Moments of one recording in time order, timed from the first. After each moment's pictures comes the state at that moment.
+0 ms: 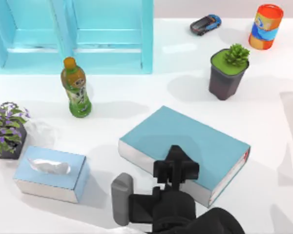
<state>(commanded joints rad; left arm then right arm) -1.35 1.75 0.75 0.31 -1.16 -2.23 0.00 0.00 0.00 0.00 0.00 0.00</state>
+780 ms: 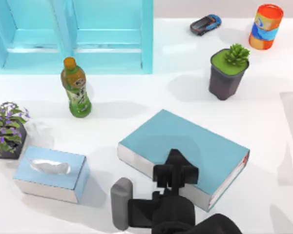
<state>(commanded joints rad) -1.36 1.76 0.74 0.30 -1.17 -2.26 0.00 0.00 0.00 0.00 0.00 0.00</state>
